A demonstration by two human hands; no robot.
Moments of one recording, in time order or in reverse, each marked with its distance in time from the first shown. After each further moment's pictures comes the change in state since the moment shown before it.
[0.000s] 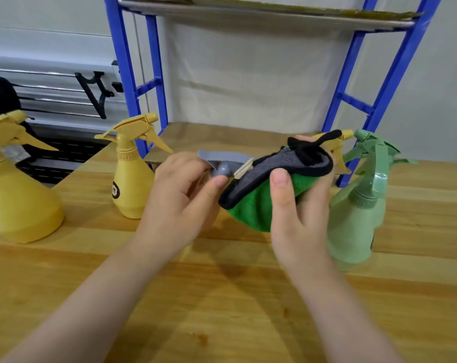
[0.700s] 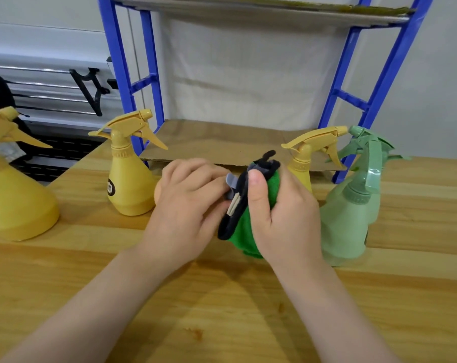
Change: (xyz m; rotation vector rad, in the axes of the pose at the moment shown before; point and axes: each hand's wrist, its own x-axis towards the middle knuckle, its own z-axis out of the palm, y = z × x) left_hand -0.012 0.006 0.006 0.278 -0.142 0.284; right_hand -0.006 0.008 0.000 -0.598 -0.032 -0.070
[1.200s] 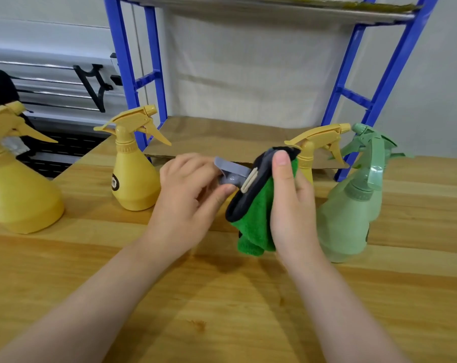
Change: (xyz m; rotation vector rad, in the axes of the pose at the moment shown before) left_hand 0.000 -0.004 0.004 -0.192 0.067 -0.189; right_hand 0.006 -0.006 -0.001 0.793 -0.120 0.552
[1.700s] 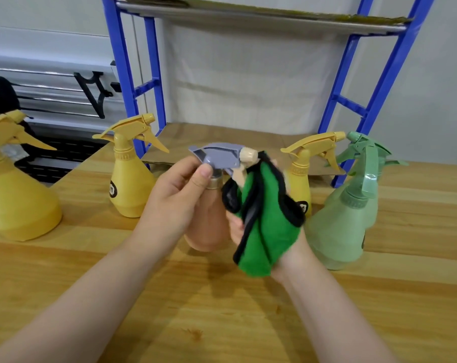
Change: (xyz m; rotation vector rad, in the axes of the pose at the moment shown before) left_hand 0.007 0.003 -0.004 -0.672 -0.017 -0.410; right_hand -0.005 -0.010 0.011 0.638 -0.269 0.581
